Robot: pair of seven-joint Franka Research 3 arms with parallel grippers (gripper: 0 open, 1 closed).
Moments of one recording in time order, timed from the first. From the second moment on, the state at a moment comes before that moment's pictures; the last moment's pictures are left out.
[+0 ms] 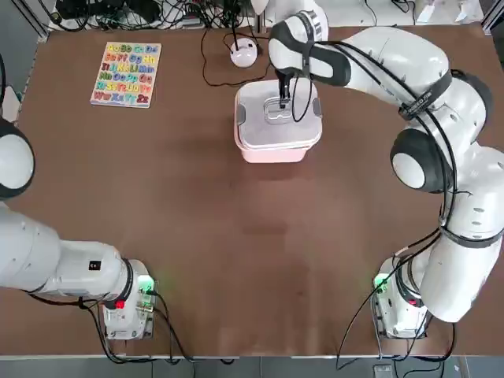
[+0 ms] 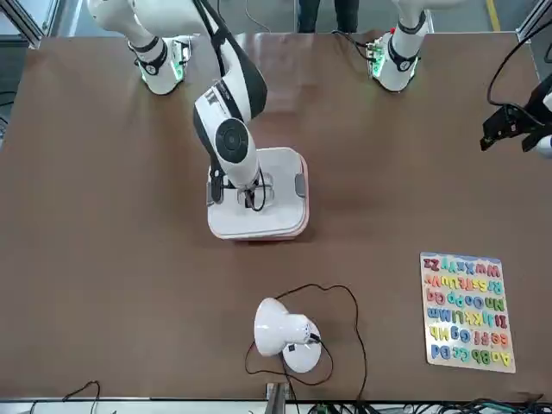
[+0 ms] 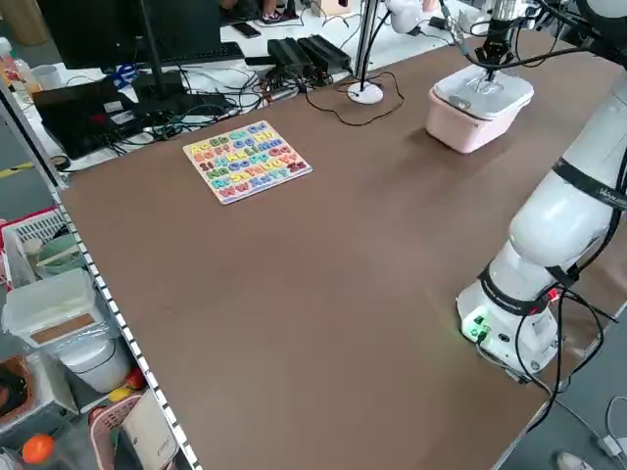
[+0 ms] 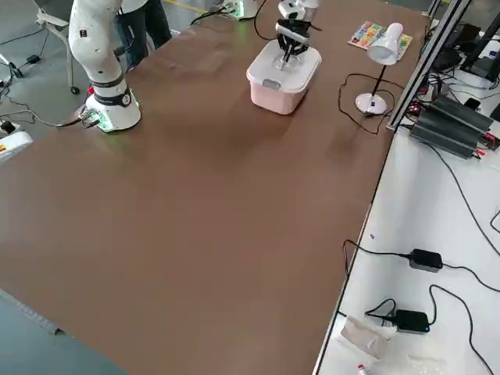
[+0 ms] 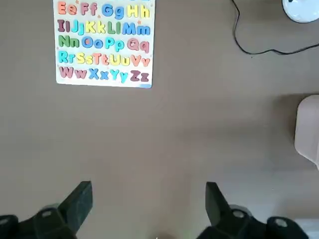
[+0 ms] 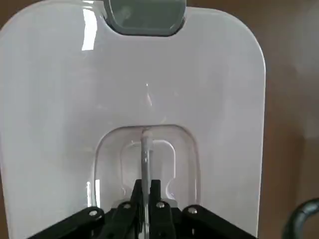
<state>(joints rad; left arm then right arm) -0.03 0.02 0.00 -1.48 0.00 1.48 0.01 0.75 0.55 -0.10 -1.45 0.18 1.85 2.11</state>
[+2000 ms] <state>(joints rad) -0.03 0.02 0.01 -1.48 -0.04 1.47 0.01 0.75 0.57 -0.10 -1.44 0.21 1.86 2.19</state>
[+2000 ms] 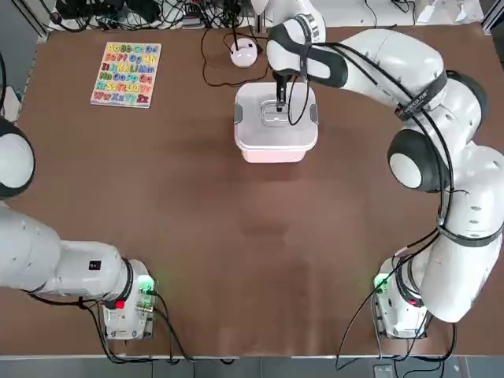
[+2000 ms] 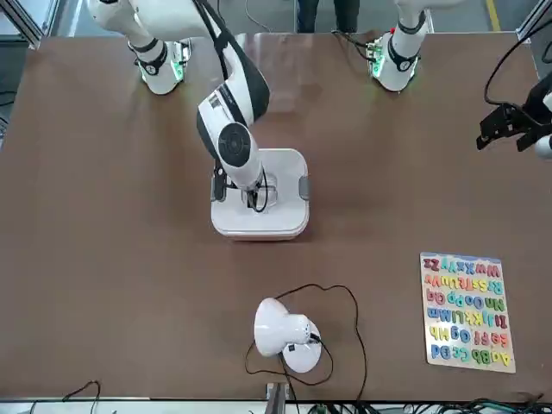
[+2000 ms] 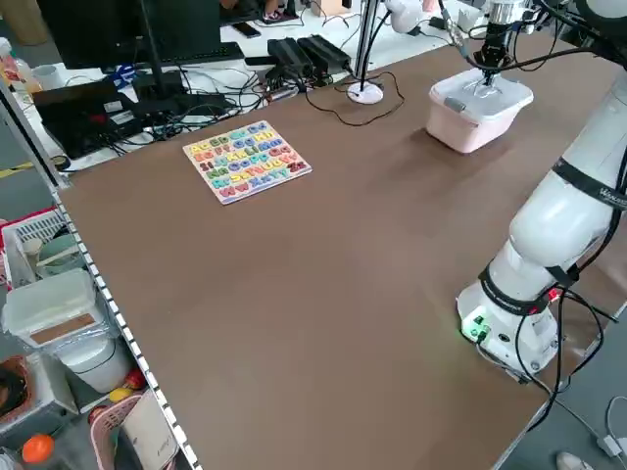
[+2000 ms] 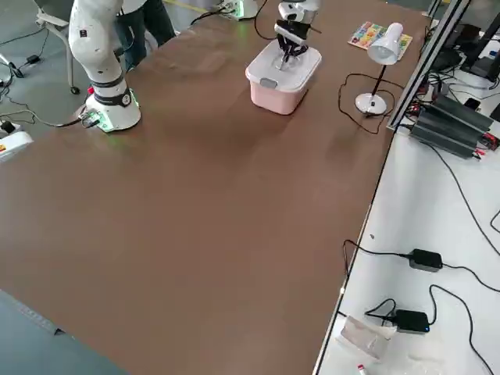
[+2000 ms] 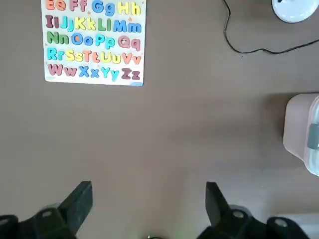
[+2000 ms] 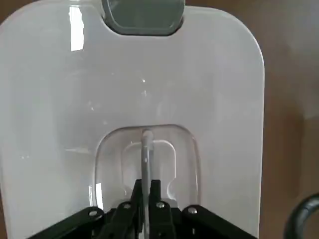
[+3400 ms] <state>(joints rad) -0.03 0.02 0.01 -1.48 -0.04 1.47 0.01 0.76 0.58 -0.10 -1.42 0.21 1.86 2.26</state>
